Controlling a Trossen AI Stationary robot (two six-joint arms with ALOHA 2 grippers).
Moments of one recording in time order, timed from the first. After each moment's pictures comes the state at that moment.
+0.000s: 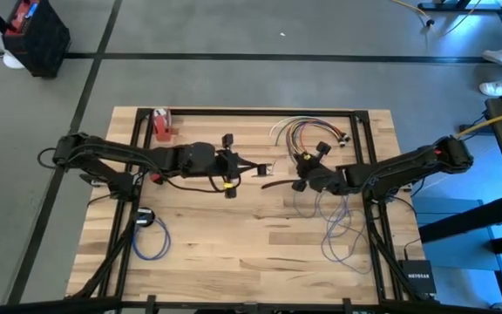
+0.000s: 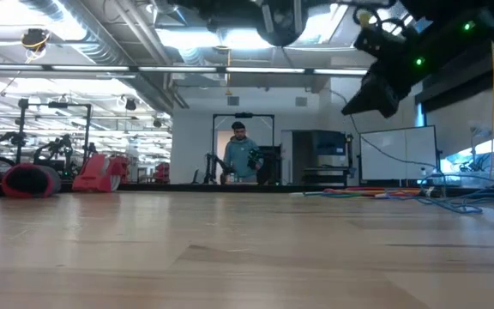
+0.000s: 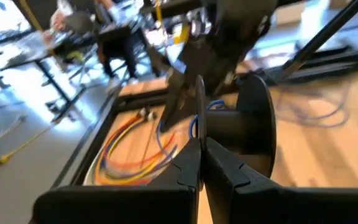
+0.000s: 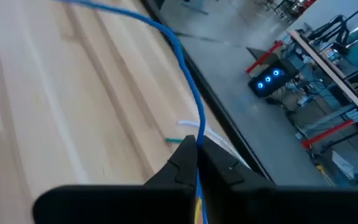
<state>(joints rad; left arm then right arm) -0.02 1.40 1.02 0.11 -0.25 0.24 0.12 1.19 0.56 0.00 0.87 -0.05</state>
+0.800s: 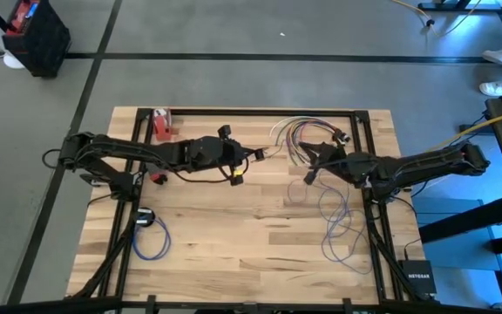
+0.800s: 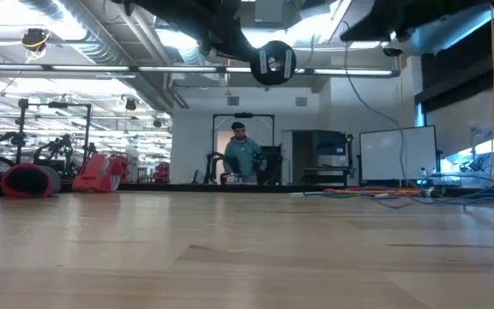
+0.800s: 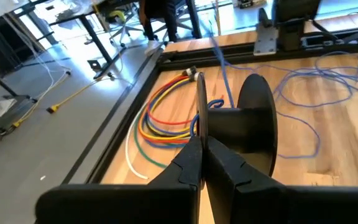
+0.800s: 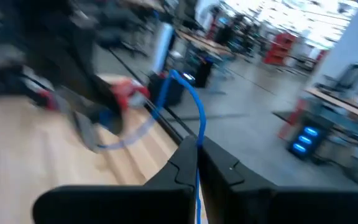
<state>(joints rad) 0.07 1.45 1.02 0.07 -0.35 0.19 0.12 0.89 0.56 0.26 0.69 -0.19</state>
